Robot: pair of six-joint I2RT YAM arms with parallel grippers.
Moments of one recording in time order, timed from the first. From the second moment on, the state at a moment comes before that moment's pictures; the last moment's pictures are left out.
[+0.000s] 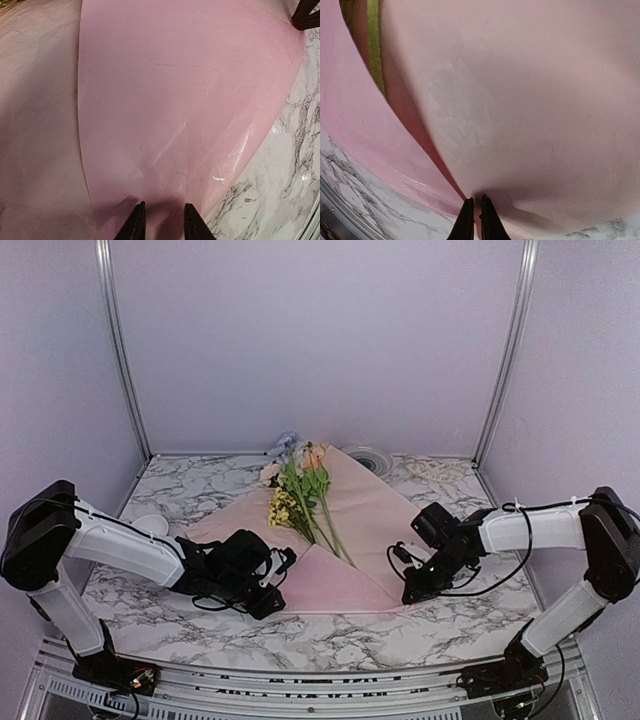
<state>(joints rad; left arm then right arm) -1.01 1.67 0.78 -0.10 0.05 -0.27 0.62 1.52 0.76 -0.56 -0.28 0.29</state>
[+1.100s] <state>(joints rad) -1.01 1.66 0.74 -0.04 0.07 -0.28 0.70 1.93 1.24 -0.62 -0.33 0.13</state>
